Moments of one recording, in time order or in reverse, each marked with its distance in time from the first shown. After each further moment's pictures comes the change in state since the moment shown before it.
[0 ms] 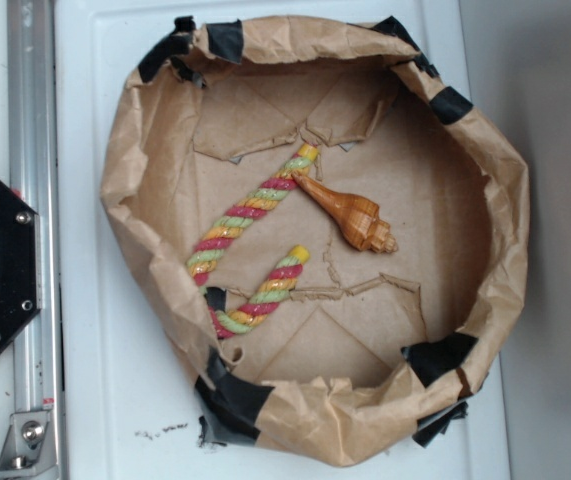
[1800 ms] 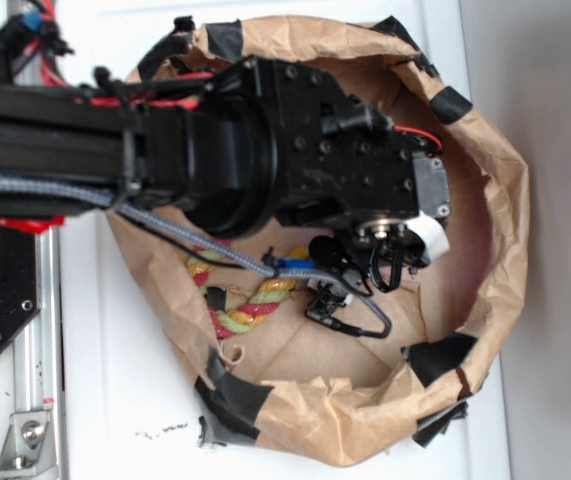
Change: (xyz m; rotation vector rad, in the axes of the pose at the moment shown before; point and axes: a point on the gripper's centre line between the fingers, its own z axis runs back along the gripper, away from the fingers) arm 0.159 0.031 -0.237 0.019 -0.016 -0.494
